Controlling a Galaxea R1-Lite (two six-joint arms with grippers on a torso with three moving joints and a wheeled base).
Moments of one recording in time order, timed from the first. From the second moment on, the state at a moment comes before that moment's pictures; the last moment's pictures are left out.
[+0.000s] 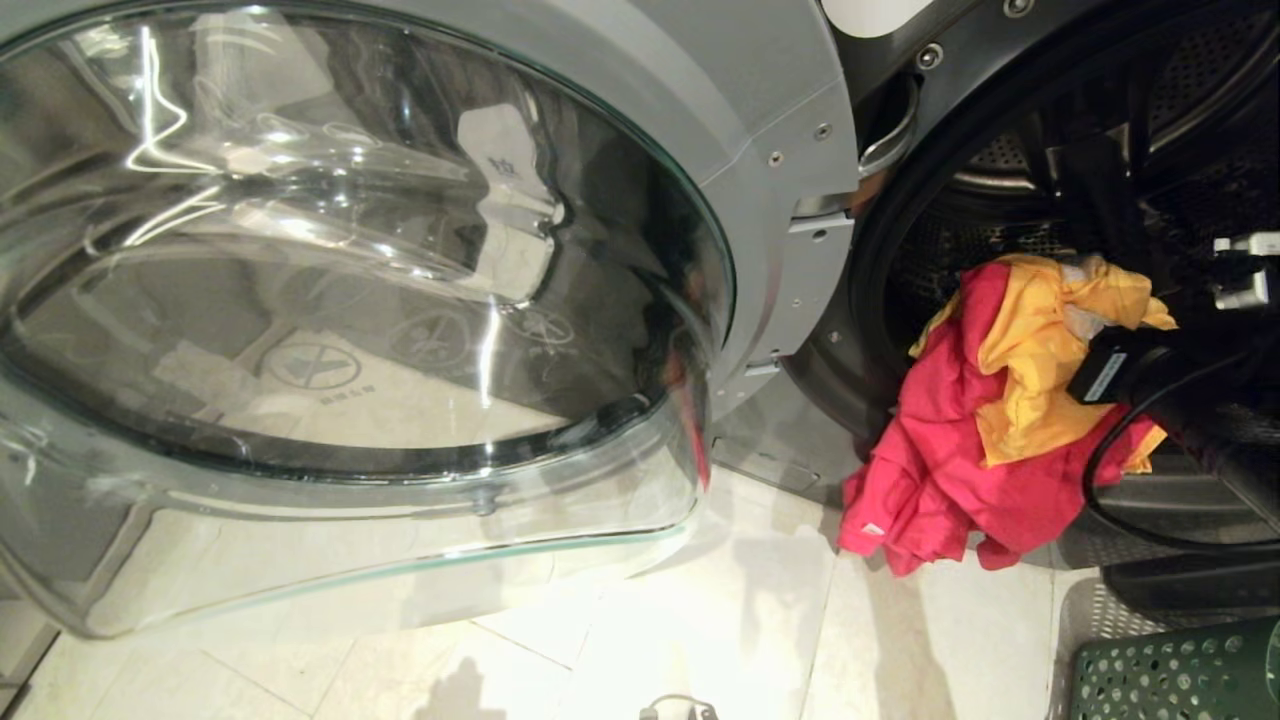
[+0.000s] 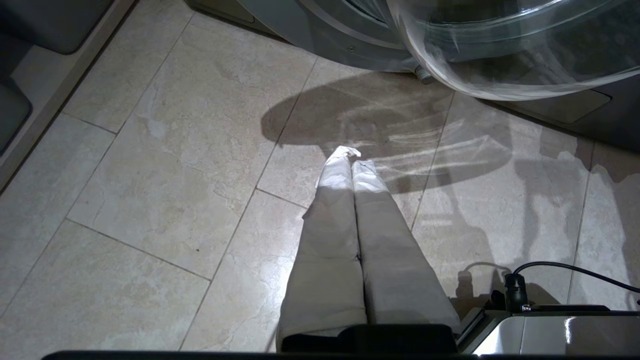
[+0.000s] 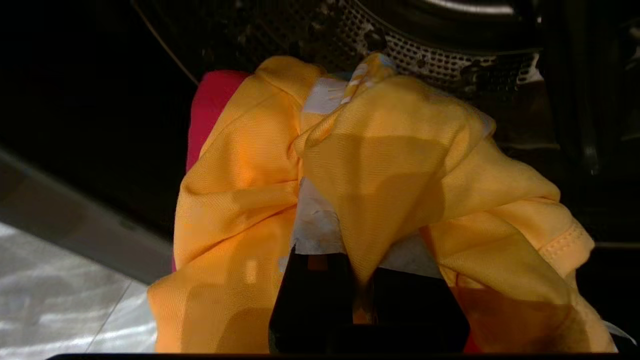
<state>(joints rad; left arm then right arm) 0.00 0.00 0.00 -0.02 -0.01 0.00 0.02 1.59 -0.58 -1.20 -0.01 -0.03</state>
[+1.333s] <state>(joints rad) 0.00 0.00 0.00 -0.02 0.00 -0.01 -0.03 1.86 -1.20 -1.26 -0.13 -0.17</state>
